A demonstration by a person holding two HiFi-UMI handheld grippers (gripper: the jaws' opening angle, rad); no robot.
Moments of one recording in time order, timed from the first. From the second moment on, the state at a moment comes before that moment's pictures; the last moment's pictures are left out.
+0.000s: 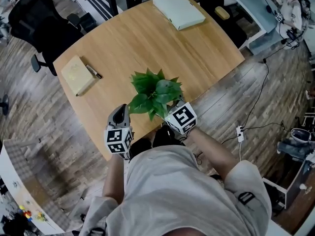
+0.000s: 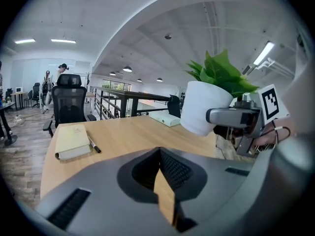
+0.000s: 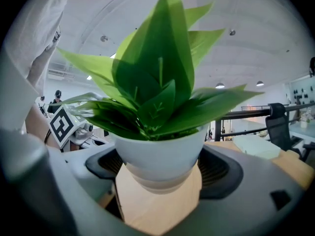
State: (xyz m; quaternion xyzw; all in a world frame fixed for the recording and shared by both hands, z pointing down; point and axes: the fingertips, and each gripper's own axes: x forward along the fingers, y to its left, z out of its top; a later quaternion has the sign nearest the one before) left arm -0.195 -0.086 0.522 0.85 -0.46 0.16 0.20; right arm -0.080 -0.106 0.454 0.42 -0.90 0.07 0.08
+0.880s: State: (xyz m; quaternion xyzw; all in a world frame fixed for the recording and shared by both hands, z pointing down) left arm -0.023 -0.116 0.530 0.87 -0.40 0.22 0.18; right arm 0.101 -0.119 0.469 0.49 -0.87 0.09 0.05
